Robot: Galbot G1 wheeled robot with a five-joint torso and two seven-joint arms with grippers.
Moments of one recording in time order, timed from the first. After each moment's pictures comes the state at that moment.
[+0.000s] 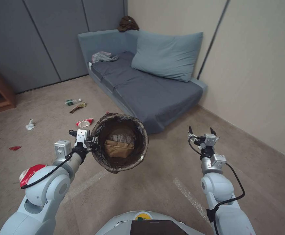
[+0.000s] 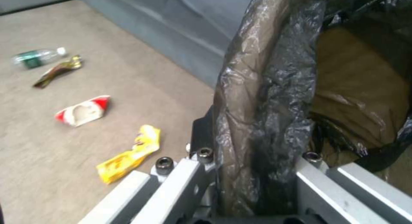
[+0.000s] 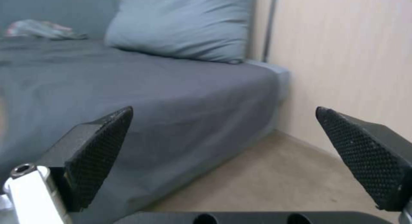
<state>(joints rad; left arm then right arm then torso) 1.46 -1.16 -0.64 -2.37 -0.57 0.74 -0.10 -1.42 1.42 0.65 1.97 0.13 0.00 0.11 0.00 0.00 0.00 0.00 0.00</state>
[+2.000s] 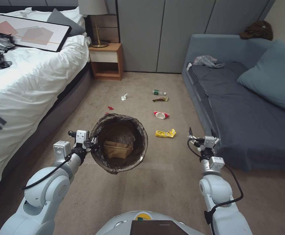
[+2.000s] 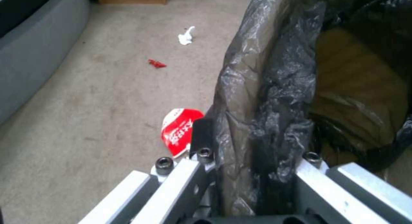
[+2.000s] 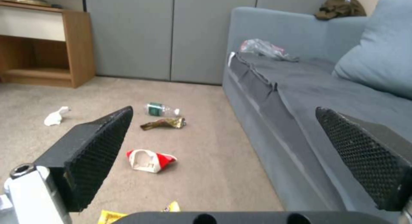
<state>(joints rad) 1.47 -1.16 -0.64 -2.38 -0.58 0.74 -0.13 -1.43 1.45 0.65 1.96 0.04 0.05 0.13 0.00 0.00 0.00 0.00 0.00</state>
